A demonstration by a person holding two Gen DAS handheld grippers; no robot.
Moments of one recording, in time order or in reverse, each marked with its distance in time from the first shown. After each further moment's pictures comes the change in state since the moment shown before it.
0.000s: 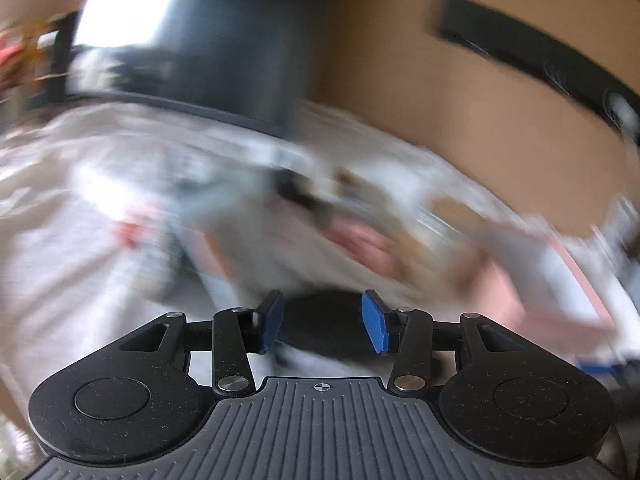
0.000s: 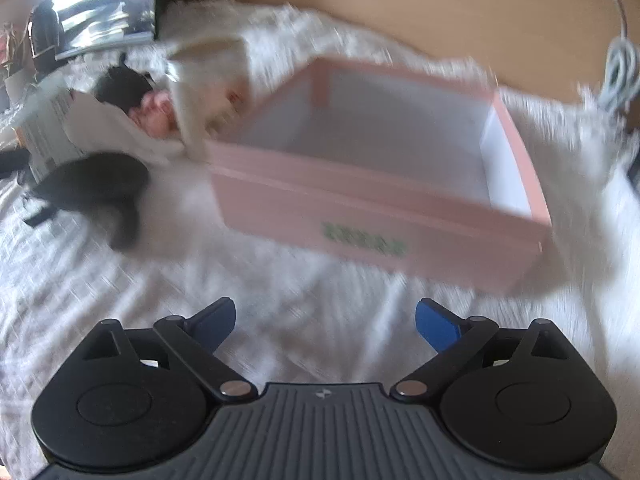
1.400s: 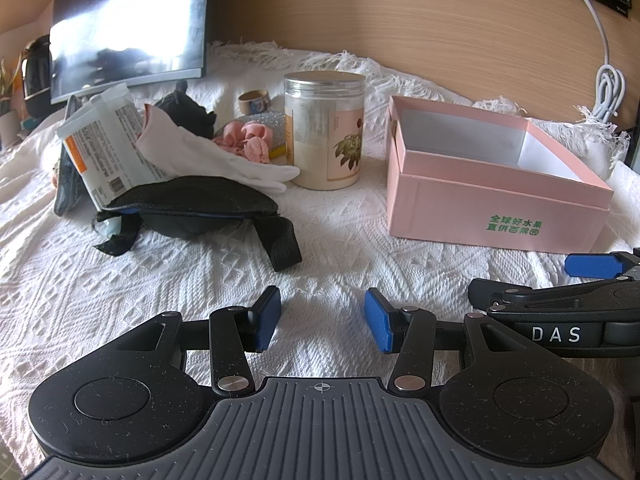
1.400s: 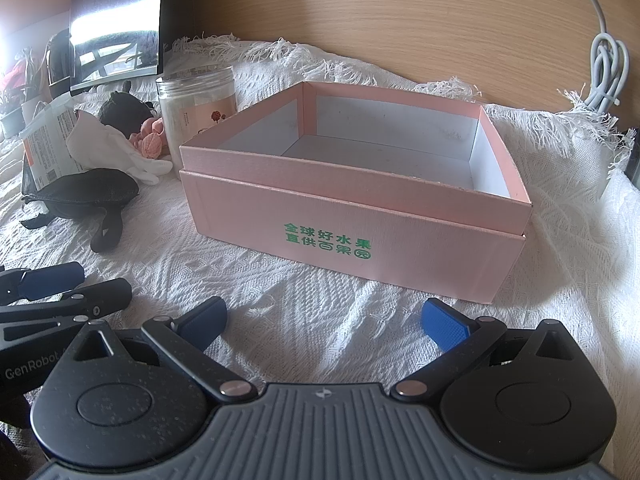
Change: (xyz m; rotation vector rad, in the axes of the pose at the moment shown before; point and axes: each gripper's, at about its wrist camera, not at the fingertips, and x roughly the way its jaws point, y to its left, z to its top) left arm 0.032 -0.166 -0.120 0.210 0.079 0.086; right arm 0.005 -0.038 -0.033 0.004 -0.150 0.061
